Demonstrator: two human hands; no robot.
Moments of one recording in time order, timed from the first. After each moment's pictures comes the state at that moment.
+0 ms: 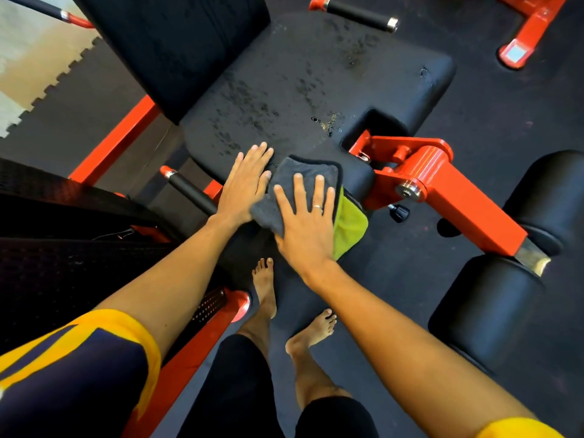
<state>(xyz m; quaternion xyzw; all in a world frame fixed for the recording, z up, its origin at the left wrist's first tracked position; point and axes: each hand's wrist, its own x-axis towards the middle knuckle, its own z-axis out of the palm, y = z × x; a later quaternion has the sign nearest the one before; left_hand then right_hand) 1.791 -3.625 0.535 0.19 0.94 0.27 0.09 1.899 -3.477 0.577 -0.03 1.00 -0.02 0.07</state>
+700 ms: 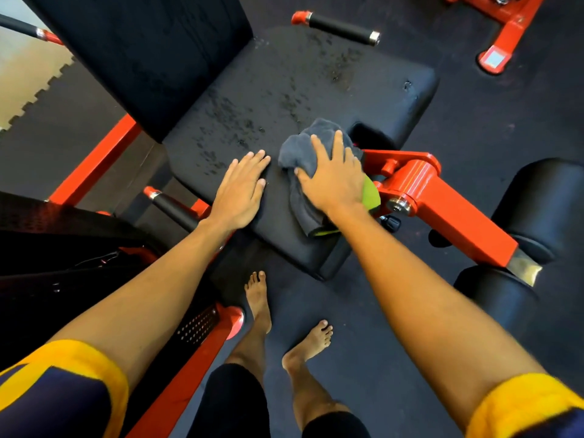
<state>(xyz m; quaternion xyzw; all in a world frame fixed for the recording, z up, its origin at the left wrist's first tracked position) 1.758 -3.609 0.537 0.22 0.93 0.27 0.11 1.781 -3.396 0.591 0.12 0.98 -0.09 0.13</state>
